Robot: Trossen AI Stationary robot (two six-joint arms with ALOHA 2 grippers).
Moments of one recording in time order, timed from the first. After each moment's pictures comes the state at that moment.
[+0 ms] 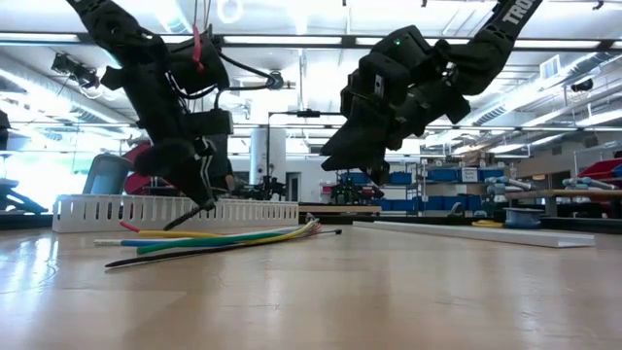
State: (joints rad) left arm 0.21 1.38 0.63 -0.27 -0.16 0.14; right arm -0.19 1.71 0.82 0.38 -0.47 0.42
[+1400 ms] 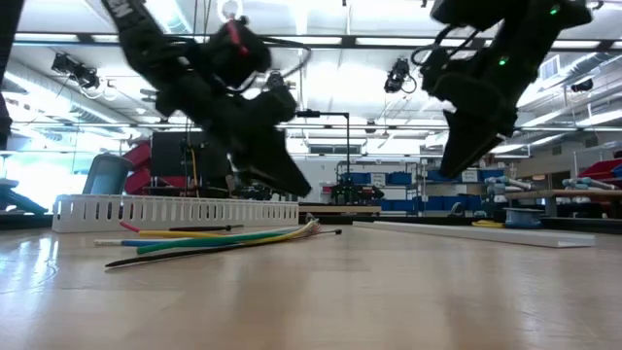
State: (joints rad) left arm 0.08 1.71 0.79 0.27 0.06 -0.22; right arm 0.19 1.37 0.82 -0.57 0.43 0.74
